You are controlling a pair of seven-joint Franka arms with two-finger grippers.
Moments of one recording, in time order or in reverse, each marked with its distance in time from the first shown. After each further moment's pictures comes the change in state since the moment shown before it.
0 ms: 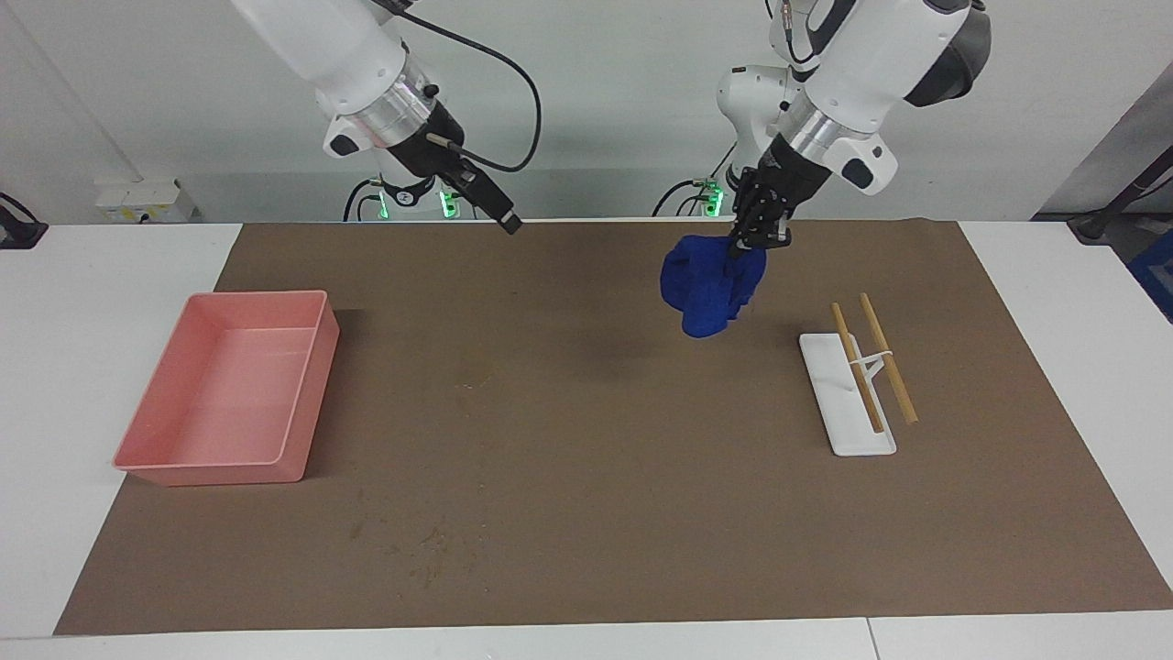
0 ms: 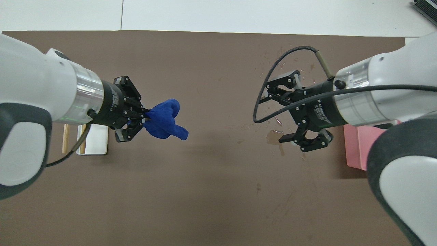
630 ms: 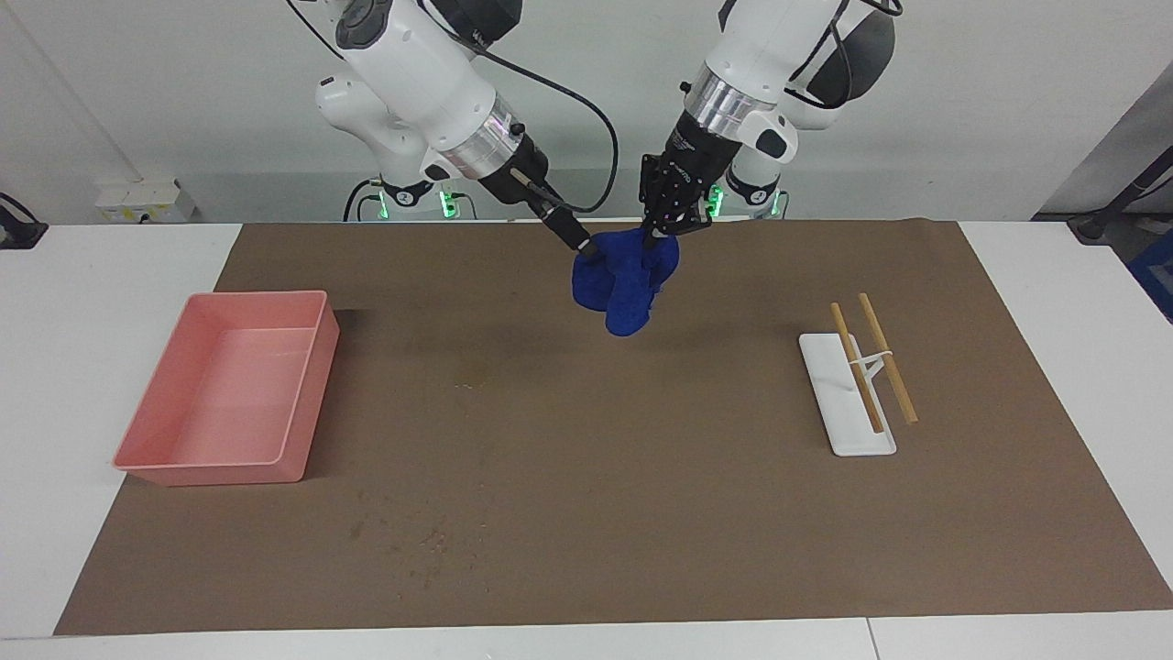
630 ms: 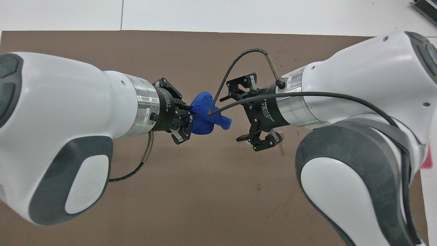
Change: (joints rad) left arm -0.134 0.012 0.001 -0.002 0.000 0.192 -0.438; right arm 0.099 0.064 -0.001 -0.025 0.020 0.144 0.148
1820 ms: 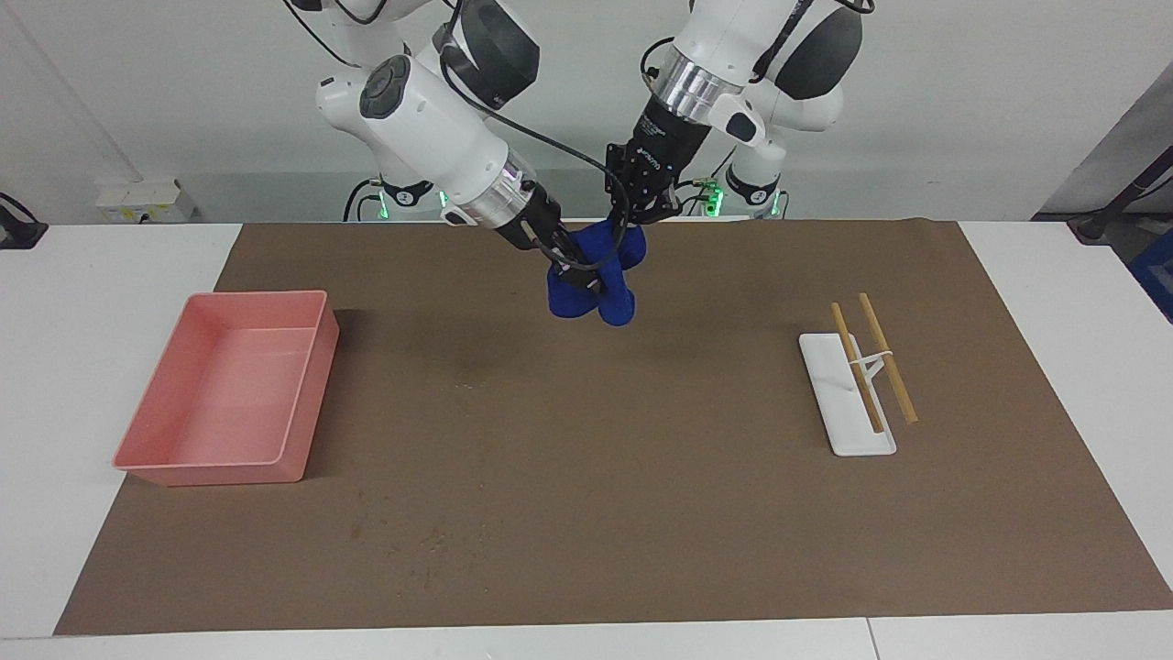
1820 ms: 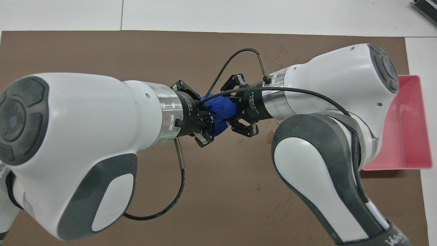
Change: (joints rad) left arm -0.061 0.001 -0.010 0.000 0.012 0.083 -0.122; right arm 0.018 0.054 -0.001 -0.065 0.059 0.161 0.033
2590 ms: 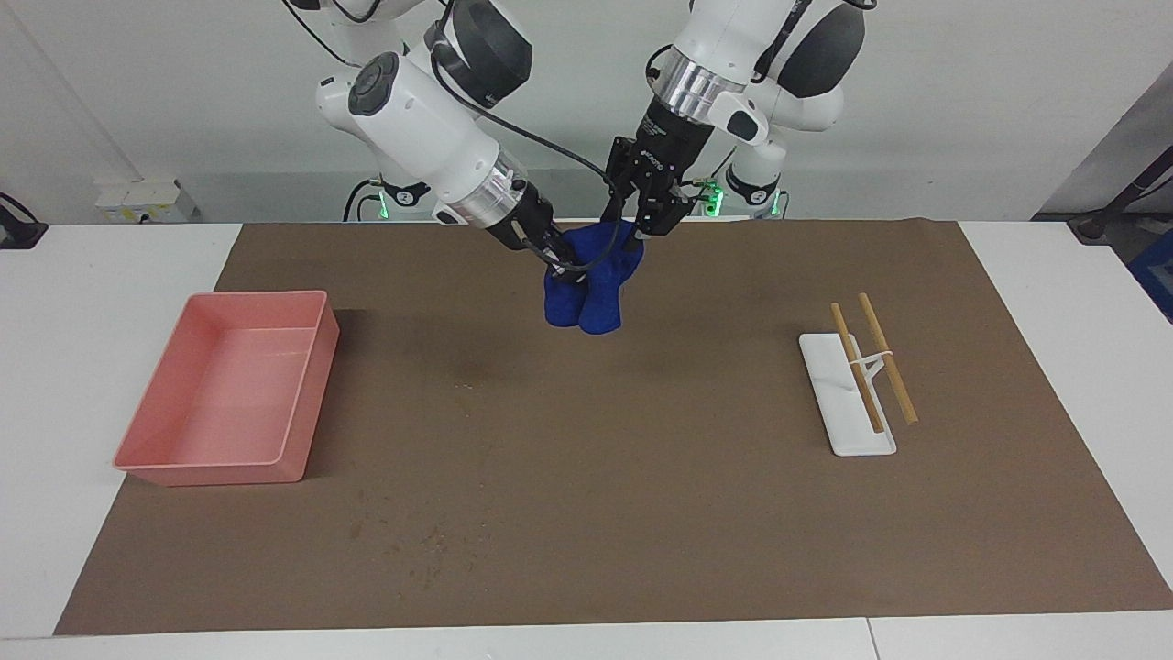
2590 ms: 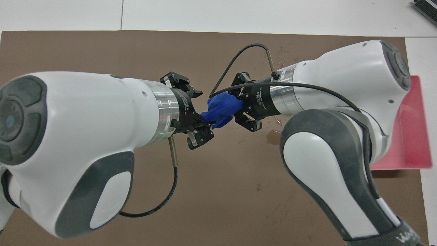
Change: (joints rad) left arm 0.005 0.000 0.014 0.000 0.029 -0.007 0.112; right arm -0.018 -0.005 -0.015 0.002 -0.001 -0.002 0.000
